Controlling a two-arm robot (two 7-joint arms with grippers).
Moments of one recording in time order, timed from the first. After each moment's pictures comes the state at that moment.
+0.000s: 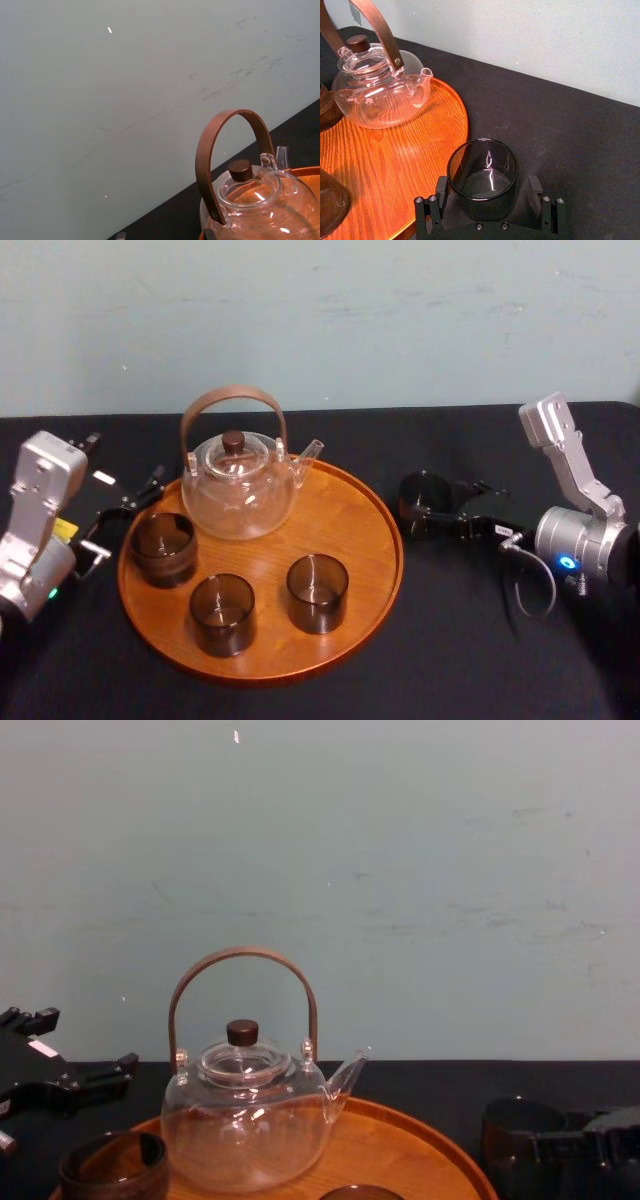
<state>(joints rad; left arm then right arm) -0.20 0.60 0.45 -1.41 -0.25 -0.12 0.03 0.39 0.49 -0.44 -1.22 0.49 0.27 0.48</state>
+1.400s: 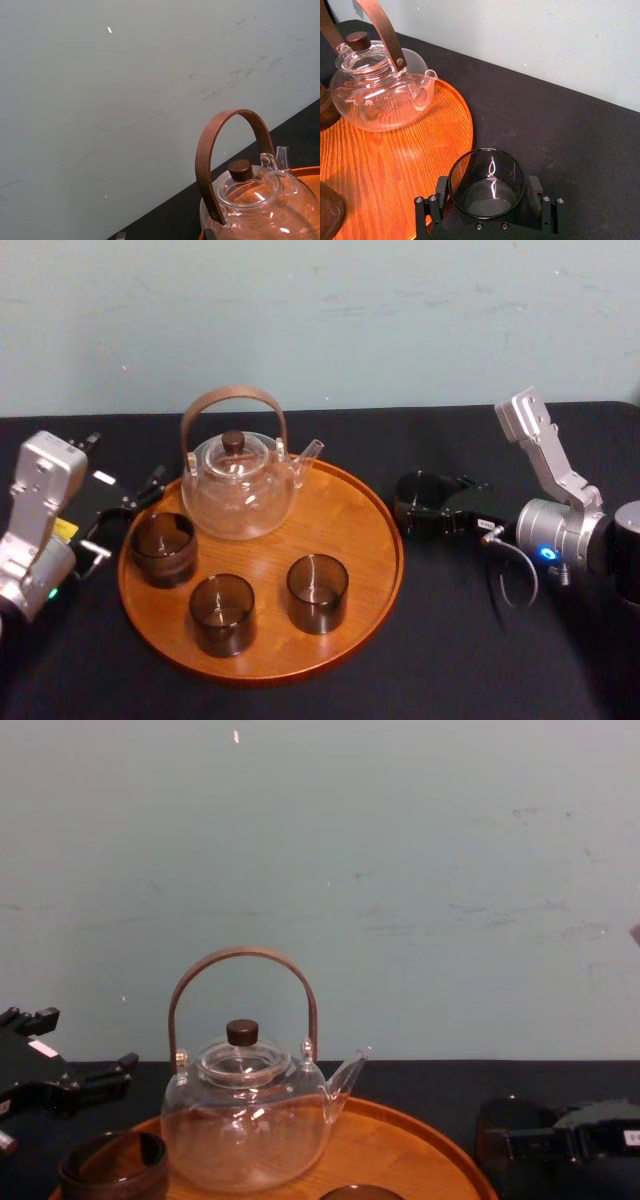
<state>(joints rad) -0.20 0.60 0.45 -1.41 -0.25 -0.12 0.03 0.44 0.45 -0.47 -1.16 0.44 0.26 0.50</state>
